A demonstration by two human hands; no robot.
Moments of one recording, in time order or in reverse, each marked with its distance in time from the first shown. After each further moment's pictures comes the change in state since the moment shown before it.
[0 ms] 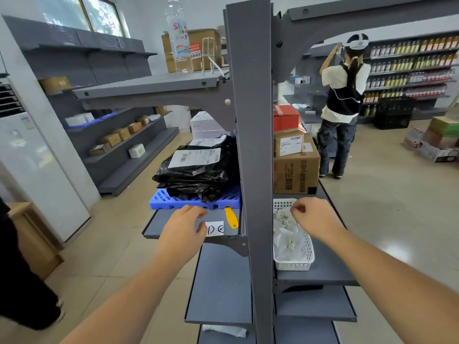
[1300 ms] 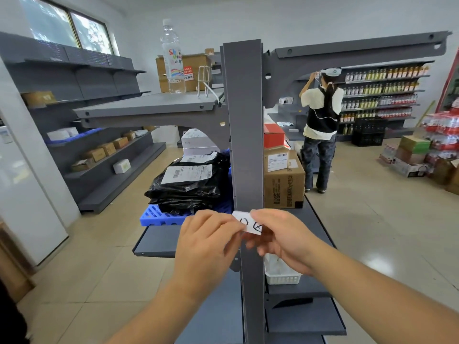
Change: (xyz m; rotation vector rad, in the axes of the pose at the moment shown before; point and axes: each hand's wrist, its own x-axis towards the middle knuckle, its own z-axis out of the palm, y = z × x) left_hand -0.033 0.081 -0.029 -0.066 0.583 0.652; right_hand -0.085 -0.113 -0.048 1.130 -0.468 0.093
